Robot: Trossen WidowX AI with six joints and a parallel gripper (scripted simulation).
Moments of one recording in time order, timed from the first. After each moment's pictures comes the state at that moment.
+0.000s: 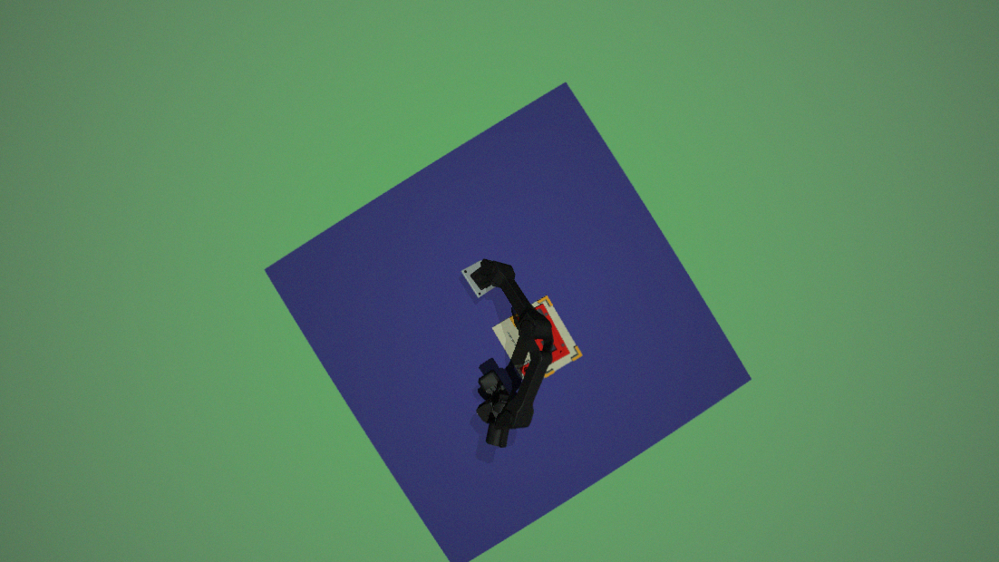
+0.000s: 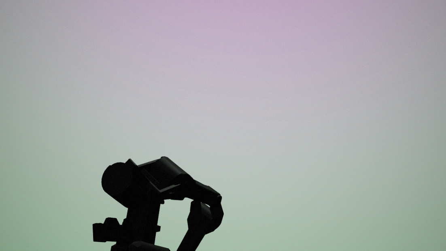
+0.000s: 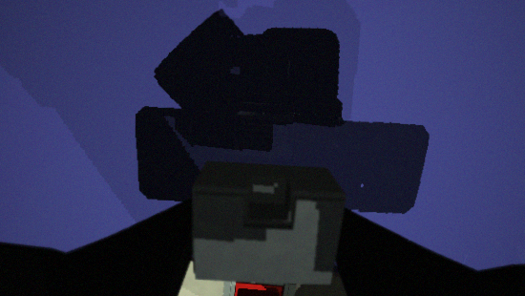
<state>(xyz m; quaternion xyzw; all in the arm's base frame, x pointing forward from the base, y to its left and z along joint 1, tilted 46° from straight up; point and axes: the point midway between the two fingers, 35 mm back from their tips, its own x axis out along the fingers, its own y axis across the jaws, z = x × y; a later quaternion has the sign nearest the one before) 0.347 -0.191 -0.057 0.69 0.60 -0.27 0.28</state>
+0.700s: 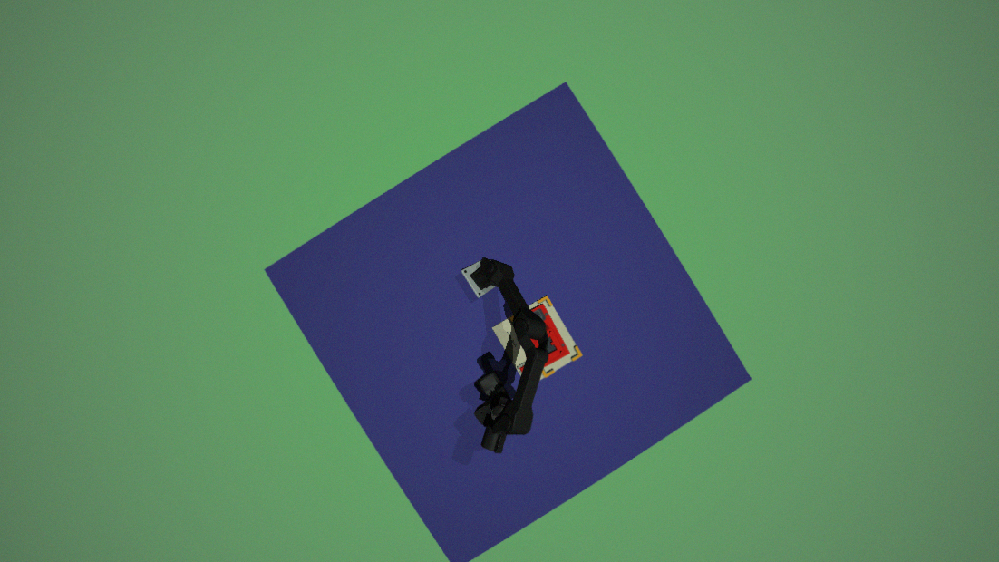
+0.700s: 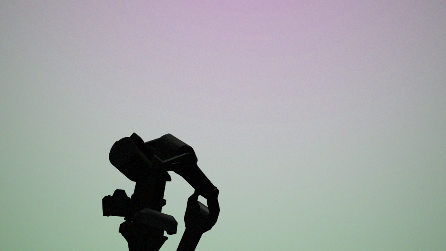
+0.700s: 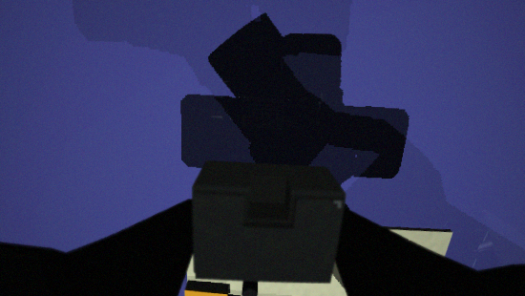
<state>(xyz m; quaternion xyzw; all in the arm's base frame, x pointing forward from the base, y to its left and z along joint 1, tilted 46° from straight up) 0.332 -0.226 -0.015 0.70 0.60 -0.28 0.26</state>
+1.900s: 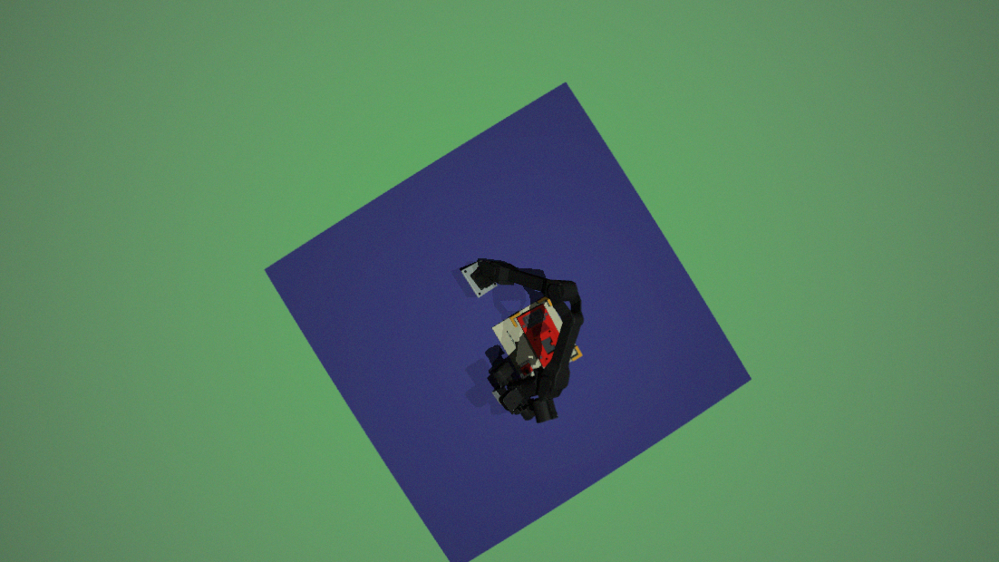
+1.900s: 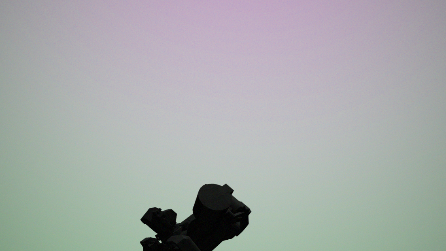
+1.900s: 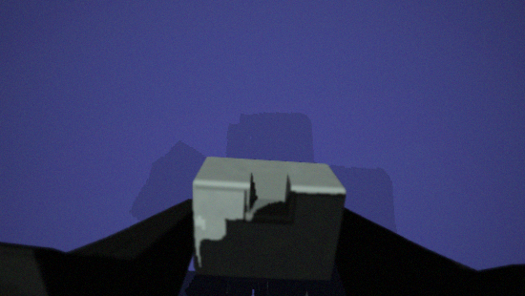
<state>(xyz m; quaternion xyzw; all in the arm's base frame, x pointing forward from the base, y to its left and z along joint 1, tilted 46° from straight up) 0.342 -0.197 -0.016 0.54 0.49 -0.50 0.47</state>
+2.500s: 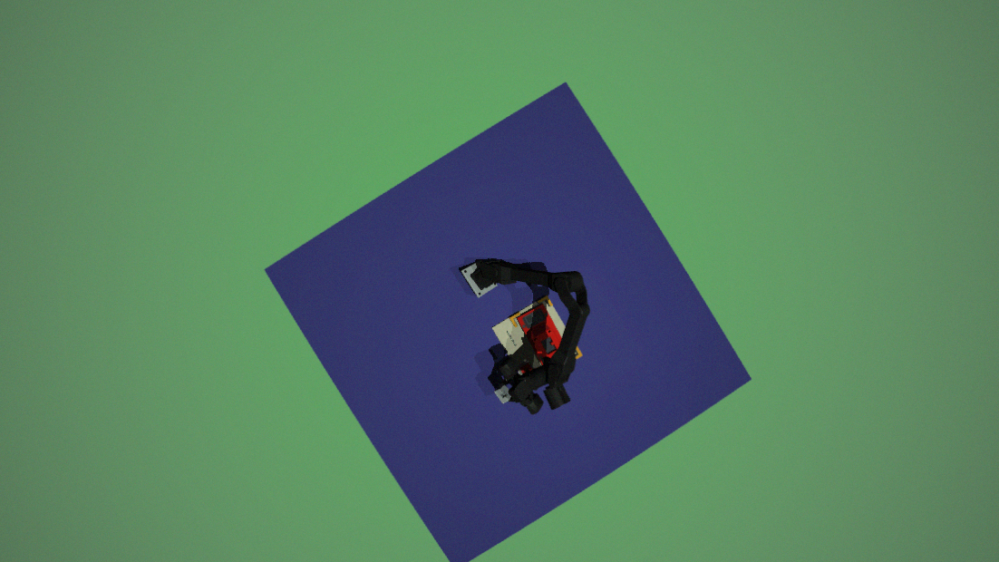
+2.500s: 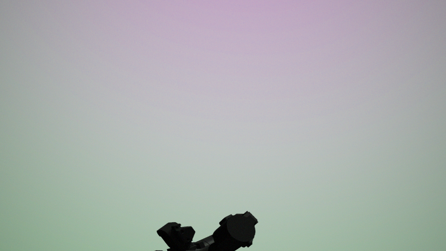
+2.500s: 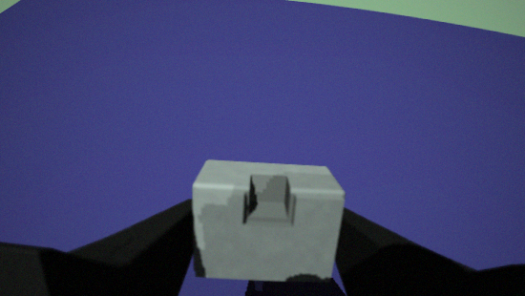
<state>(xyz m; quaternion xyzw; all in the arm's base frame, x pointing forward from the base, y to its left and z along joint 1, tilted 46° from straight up) 0.346 -0.178 -0.019 0.48 0.41 -0.56 0.53</state>
